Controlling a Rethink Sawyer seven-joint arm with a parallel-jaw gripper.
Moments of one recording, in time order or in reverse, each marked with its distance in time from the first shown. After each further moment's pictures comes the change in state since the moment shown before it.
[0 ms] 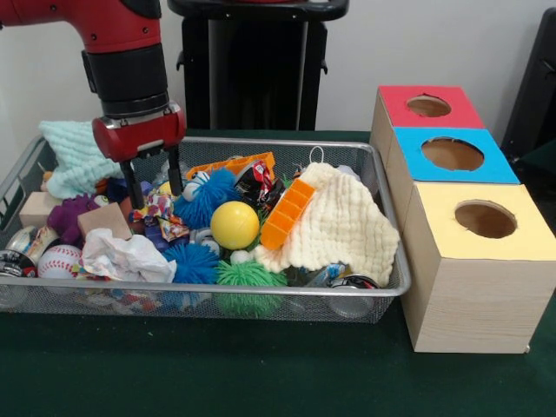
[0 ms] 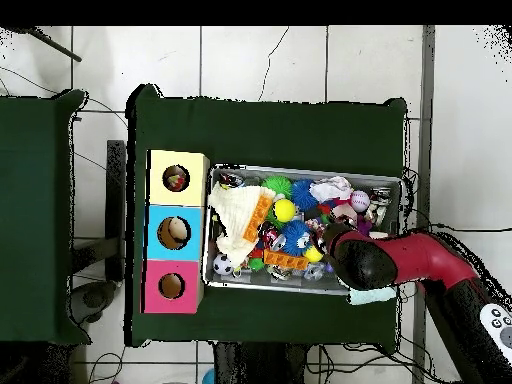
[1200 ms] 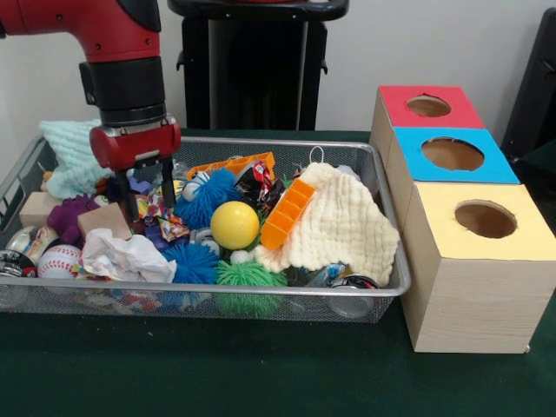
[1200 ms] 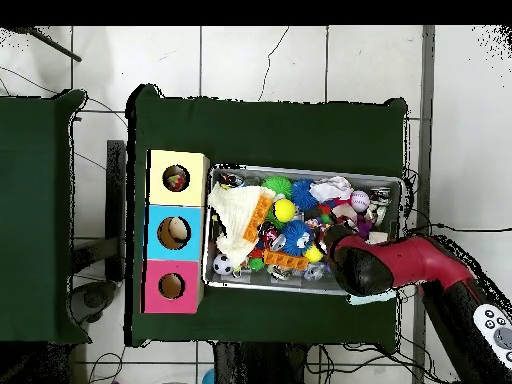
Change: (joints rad) arm -0.004 0.019 0.000 0.006 -0.131 -0.080 0.000
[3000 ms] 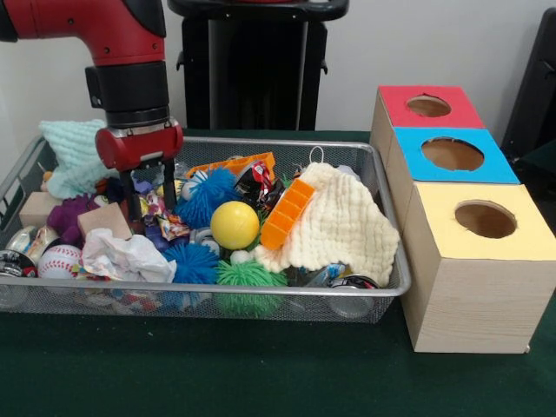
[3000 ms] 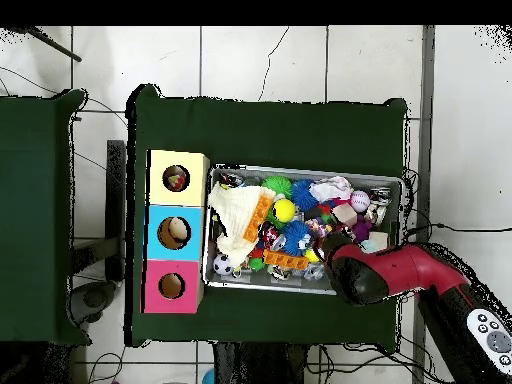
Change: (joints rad) arm 0.018 0.000 -0.058 0.023 -0.058 -0.088 0.000
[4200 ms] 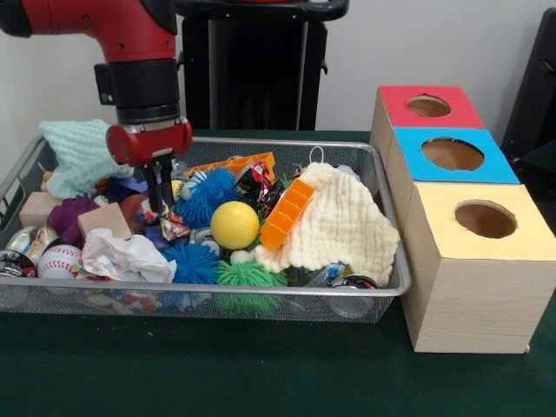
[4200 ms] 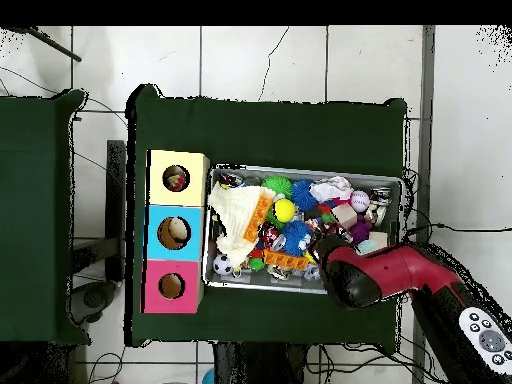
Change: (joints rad) arm 0.038 -0.038 -0.016 0.029 -0.017 -0.025 0.000
